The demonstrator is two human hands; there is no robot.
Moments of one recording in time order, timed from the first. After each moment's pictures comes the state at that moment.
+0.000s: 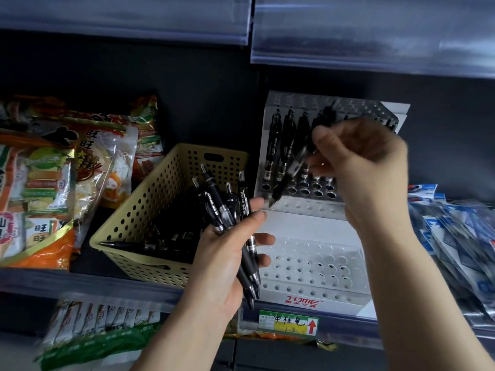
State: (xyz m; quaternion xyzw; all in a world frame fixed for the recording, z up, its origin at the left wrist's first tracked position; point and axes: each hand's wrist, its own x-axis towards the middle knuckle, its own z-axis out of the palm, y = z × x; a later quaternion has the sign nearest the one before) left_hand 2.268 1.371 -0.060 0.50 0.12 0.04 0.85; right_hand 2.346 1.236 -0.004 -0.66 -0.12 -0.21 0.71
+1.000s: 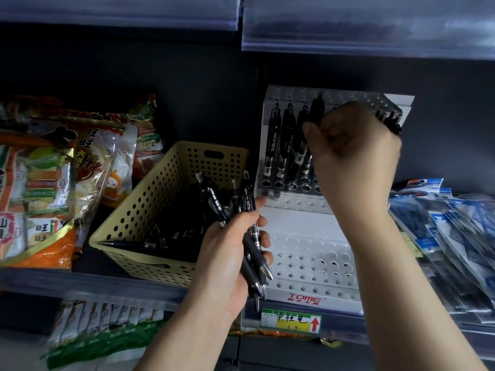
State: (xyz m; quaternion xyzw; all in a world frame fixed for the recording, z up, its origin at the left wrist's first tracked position) left_hand 2.275 1.366 -0.063 0.47 0.15 0.01 0.87; right_hand 2.360 1.246 -0.015 -0.79 -0.11 -0.44 0.42
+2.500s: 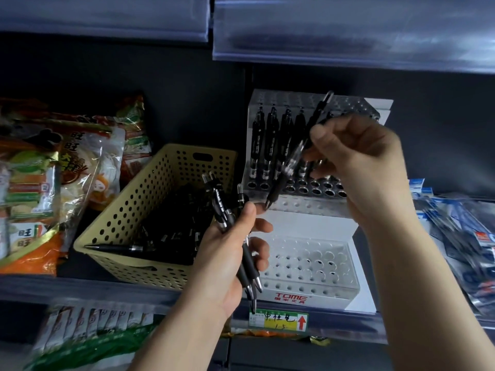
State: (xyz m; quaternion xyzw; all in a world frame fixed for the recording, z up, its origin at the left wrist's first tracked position) left_hand 2.273 1.358 -0.064 0.50 0.12 -0.01 0.86; right_hand 2.346 1.214 -0.002 -0.67 -0.16 -0.16 0.71
